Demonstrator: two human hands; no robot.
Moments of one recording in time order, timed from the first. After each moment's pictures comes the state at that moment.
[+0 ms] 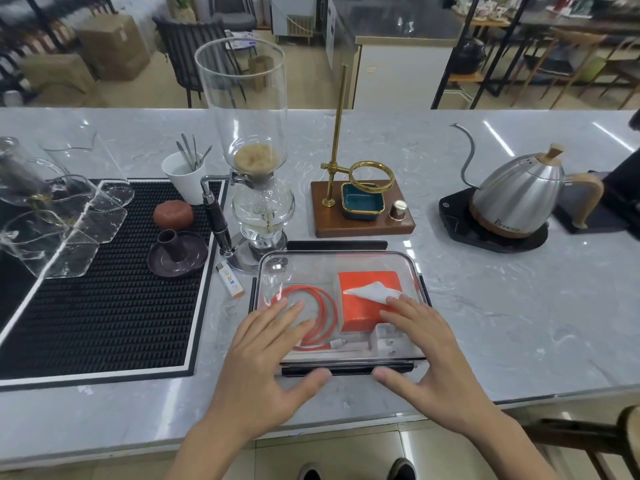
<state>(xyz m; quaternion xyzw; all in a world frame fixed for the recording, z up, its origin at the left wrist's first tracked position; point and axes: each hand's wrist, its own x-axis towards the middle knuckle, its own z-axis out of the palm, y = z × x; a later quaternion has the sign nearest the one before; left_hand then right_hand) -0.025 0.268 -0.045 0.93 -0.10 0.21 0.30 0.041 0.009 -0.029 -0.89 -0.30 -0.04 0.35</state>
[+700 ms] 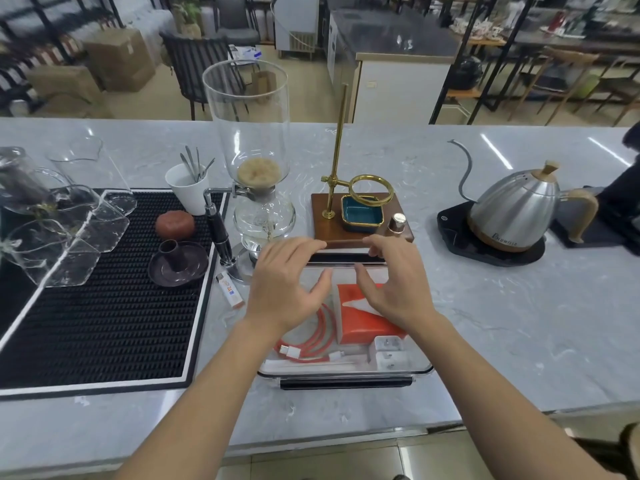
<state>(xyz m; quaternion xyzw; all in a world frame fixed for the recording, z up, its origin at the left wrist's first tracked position) 0.090 0.264 -0.014 0.90 -0.06 0.34 0.25 0.149 0.073 -0.014 -0.88 -0.29 -0.24 0.30</state>
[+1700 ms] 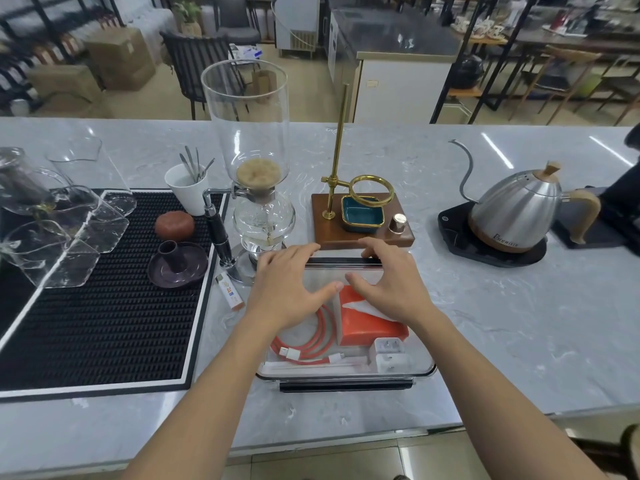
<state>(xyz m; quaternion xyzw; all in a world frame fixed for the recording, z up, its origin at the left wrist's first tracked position) 0.100 0.270 -0.019 0.97 0.01 0.13 0.23 0.162 0.074 -0.018 -0.92 -0.23 -0.07 0.30</state>
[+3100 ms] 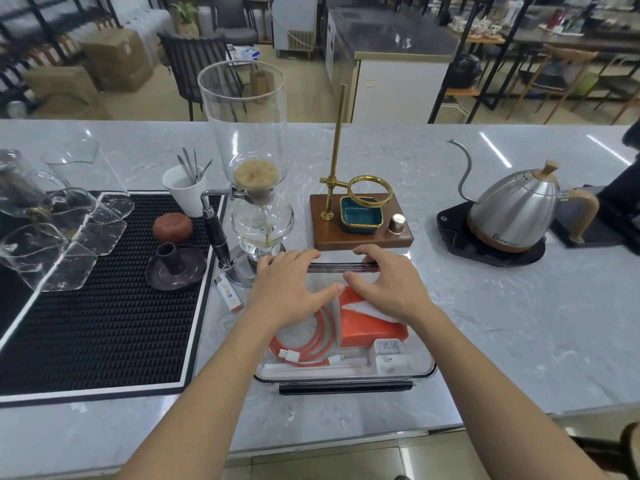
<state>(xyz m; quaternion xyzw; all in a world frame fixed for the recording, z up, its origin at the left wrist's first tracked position) 0.108 0.270 -0.018 0.98 0.02 0.03 0.18 0.159 0.076 -0.007 -0.94 -0.20 0.00 0.29</state>
